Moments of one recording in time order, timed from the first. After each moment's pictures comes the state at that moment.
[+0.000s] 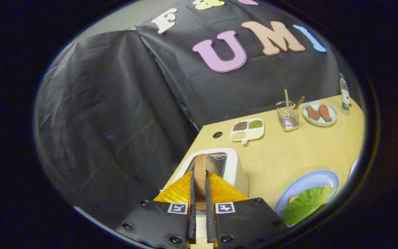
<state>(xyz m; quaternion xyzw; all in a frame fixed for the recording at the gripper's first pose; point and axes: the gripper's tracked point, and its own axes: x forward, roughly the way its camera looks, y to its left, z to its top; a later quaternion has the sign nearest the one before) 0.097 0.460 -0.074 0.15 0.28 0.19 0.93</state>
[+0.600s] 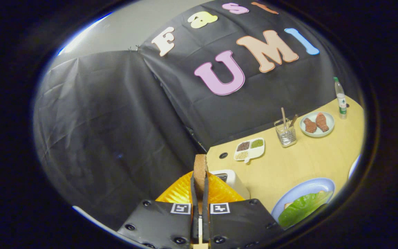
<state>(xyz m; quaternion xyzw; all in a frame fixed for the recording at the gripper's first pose) 0.087 0.425 0.005 0.22 0.20 0.21 0.93</state>
